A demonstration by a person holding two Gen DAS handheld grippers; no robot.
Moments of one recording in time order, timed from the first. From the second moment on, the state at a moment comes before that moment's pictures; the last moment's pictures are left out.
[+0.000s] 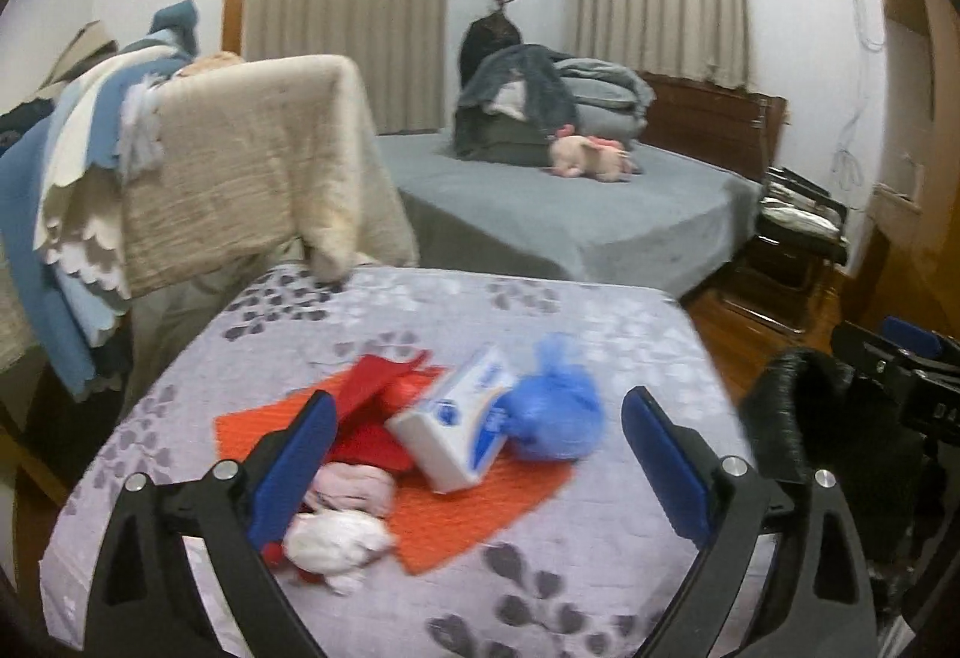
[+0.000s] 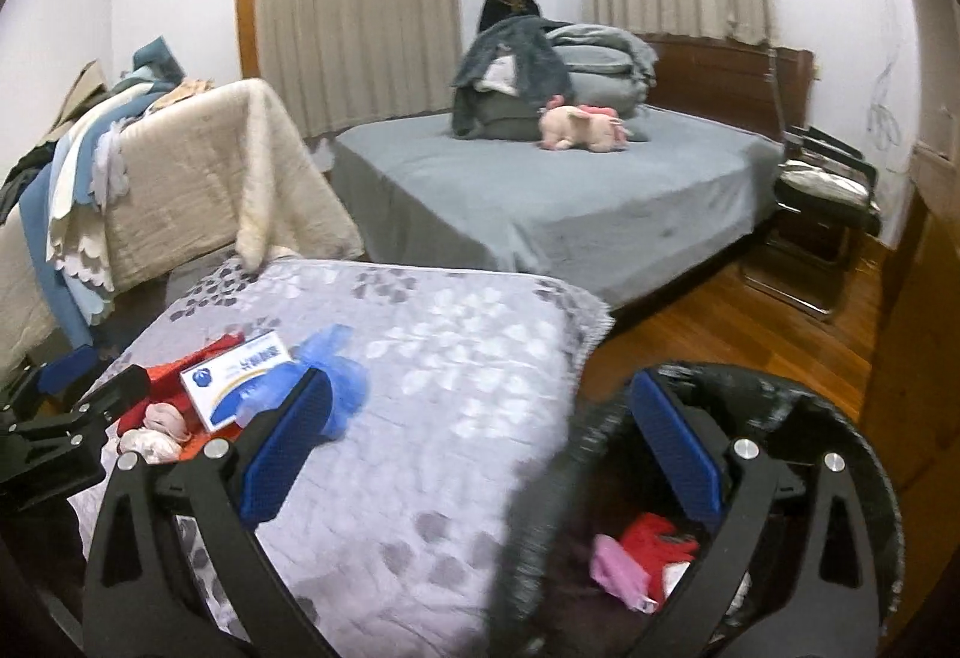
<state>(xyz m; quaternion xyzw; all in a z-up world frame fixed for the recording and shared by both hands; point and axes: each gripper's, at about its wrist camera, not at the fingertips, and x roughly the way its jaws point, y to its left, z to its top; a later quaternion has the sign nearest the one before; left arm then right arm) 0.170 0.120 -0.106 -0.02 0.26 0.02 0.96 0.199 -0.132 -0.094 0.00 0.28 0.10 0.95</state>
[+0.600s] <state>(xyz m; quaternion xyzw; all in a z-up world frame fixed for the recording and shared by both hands) 0.197 0.175 -0.143 -0.04 0.29 0.05 0.95 0.260 -0.025 -0.157 -0.04 0.34 0.17 0.92</state>
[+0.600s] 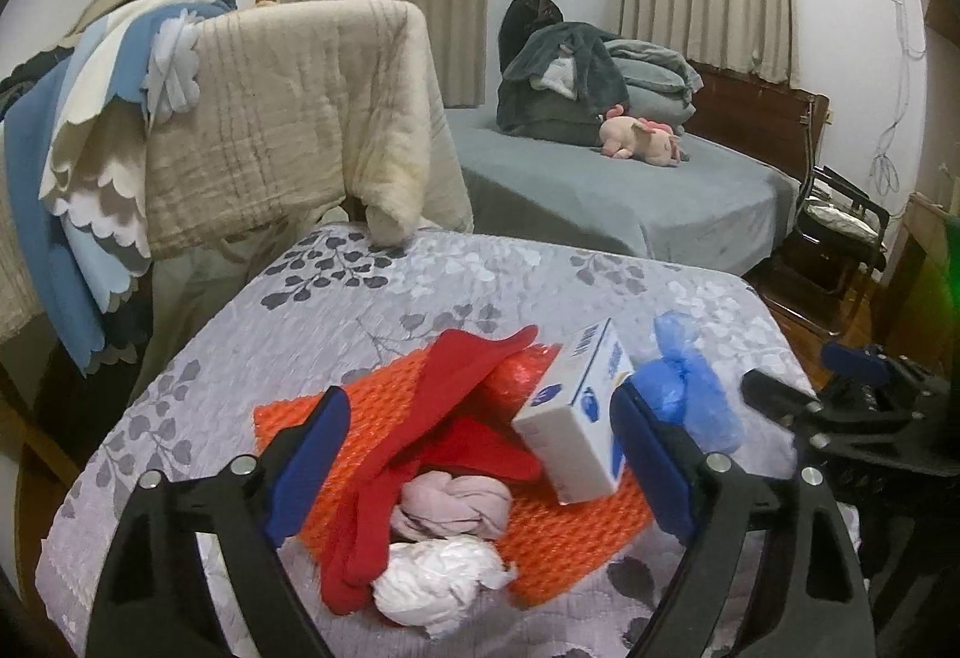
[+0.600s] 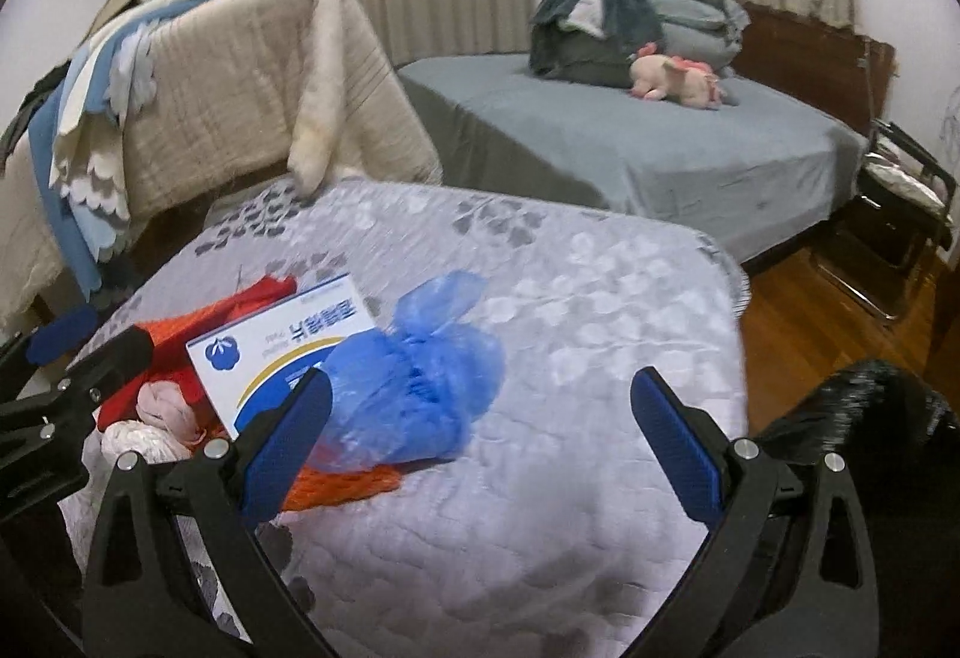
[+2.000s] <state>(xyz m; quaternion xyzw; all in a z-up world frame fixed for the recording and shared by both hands) 0.226 0.152 -0.171 -0.06 0.34 0.00 0.94 0.270 -0.044 -0.181 -0.03 0.38 0.19 0.91</state>
